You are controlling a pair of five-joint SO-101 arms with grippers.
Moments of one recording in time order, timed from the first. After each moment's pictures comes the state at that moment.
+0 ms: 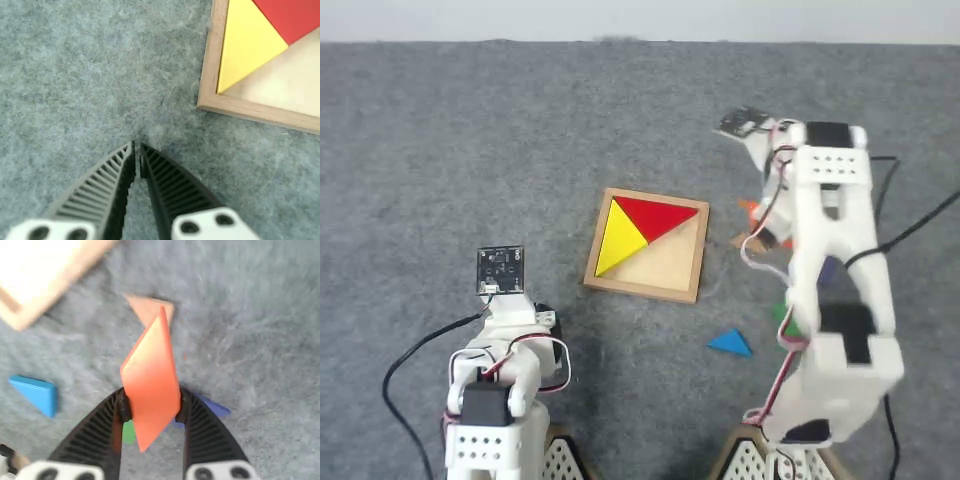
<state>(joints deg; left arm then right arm) -4.2 -103.1 97.2 72.0 11.4 -4.3 11.1 -6.2 89.3 42.9</state>
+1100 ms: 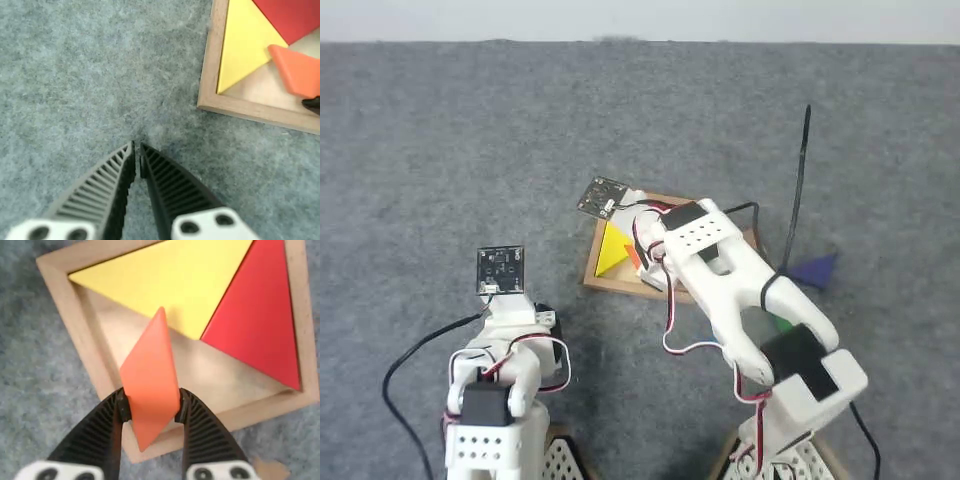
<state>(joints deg) -4.2 -103.1 97.2 72.0 11.4 -32.9 8.3 22.2 55.3 32.6</state>
